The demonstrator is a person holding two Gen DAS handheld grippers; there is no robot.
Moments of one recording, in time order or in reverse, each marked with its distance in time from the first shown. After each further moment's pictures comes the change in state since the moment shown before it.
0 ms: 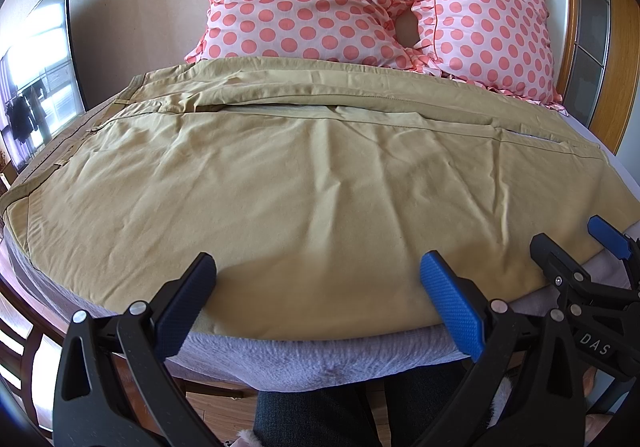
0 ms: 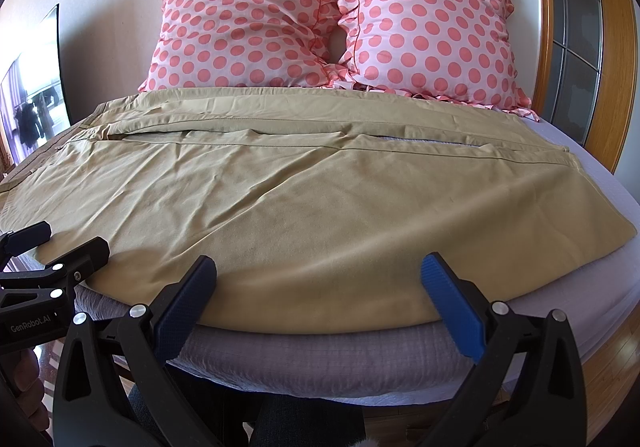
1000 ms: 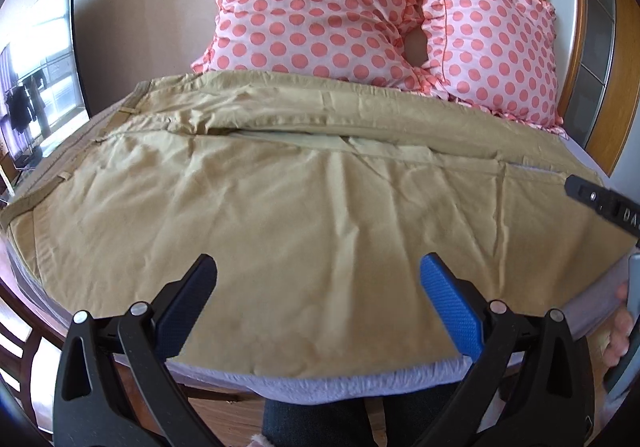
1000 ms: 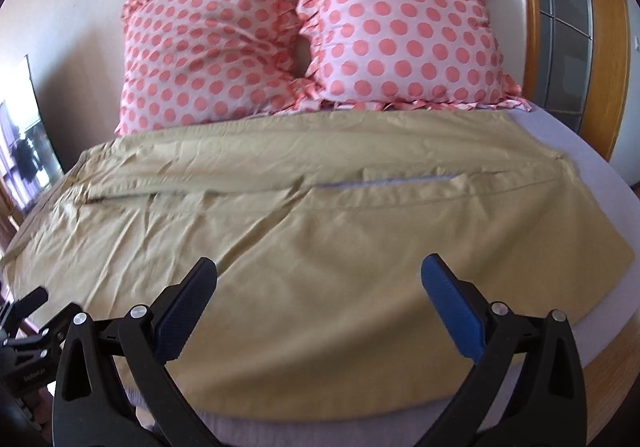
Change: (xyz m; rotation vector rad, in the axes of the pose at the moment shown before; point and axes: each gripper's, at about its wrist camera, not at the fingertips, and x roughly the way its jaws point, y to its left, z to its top) left arm -0.010 0.020 0.038 -0.046 -0.021 0.000; right arm 0.013 -0.066 0.077 0.144 0.053 -0.004
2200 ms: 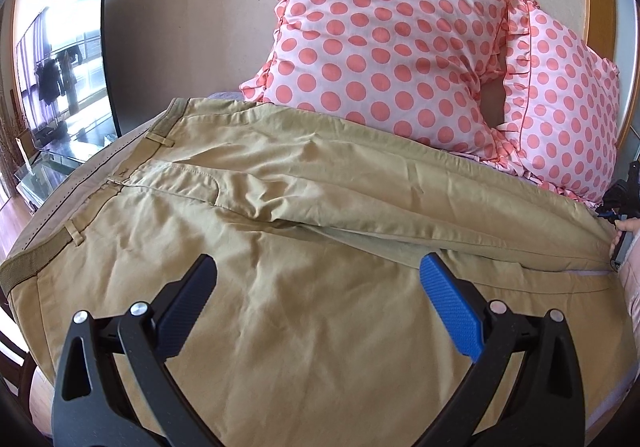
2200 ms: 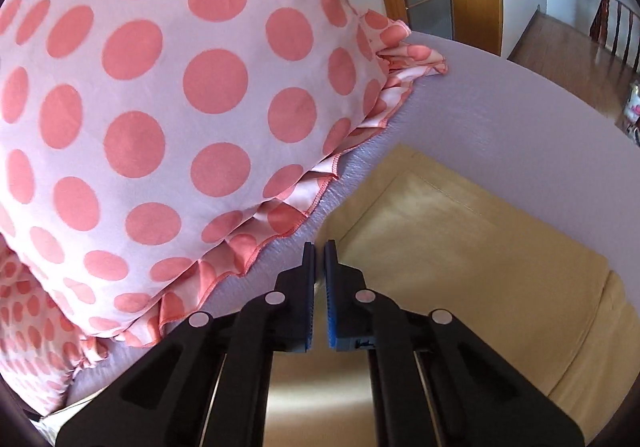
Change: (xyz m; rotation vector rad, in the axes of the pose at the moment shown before) left arm 0.056 0.070 0.079 -0.134 -0.032 0.081; right arm 0.213 -0.214 0.163 0.613 0.115 -0.313
